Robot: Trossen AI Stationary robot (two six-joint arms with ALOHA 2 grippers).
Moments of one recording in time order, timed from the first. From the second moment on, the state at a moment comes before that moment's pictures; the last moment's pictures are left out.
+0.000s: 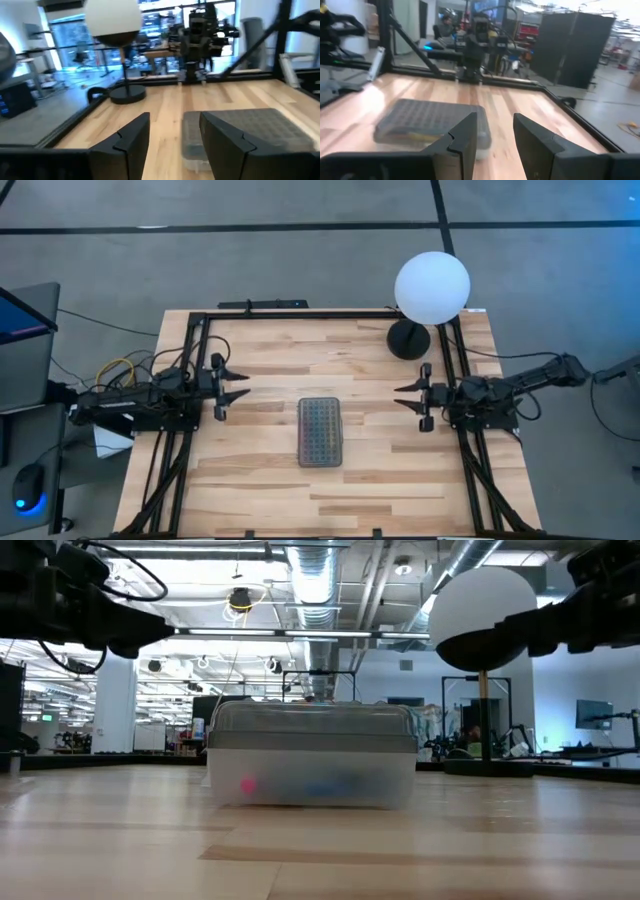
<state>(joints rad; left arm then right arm) 0.11 0.00 0.01 0.04 -0.02 0.11 0.25 0.30 0.01 0.27 0.29 -0.18</state>
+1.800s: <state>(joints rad) 0.11 0.00 0.01 0.04 0.00 0.14 0.12 0.00 0.00 0.05 0.21 -0.31</state>
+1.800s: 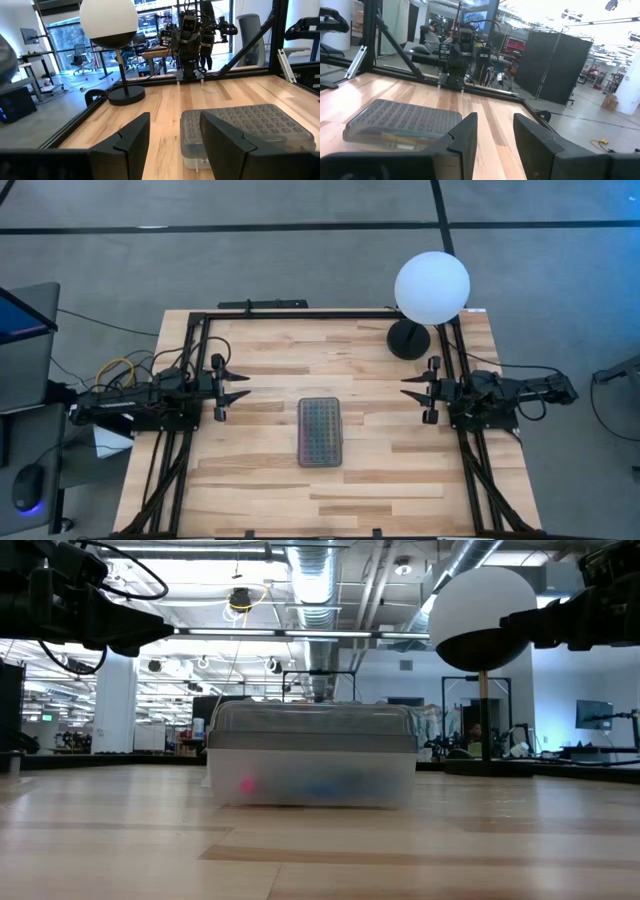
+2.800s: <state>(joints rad) 0.11 0.00 0.01 0.03 0.00 0.12 0.12 0.00 0.00 0.05 0.21 -0.16</state>
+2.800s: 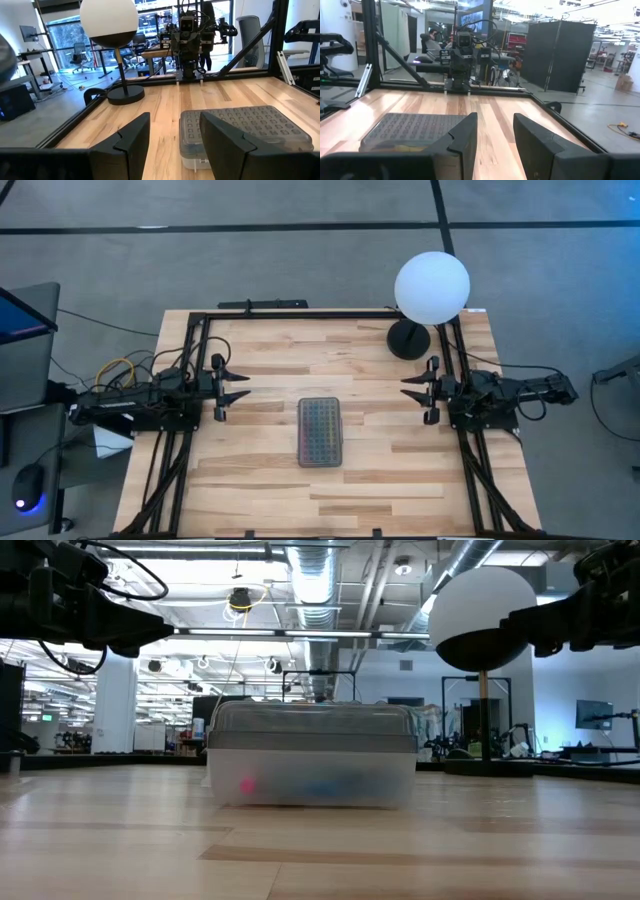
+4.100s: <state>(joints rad) 0.11 0.00 0.01 0.03 0.00 0.14 0.12 0.00 0.00 0.05 0.21 -0.16</state>
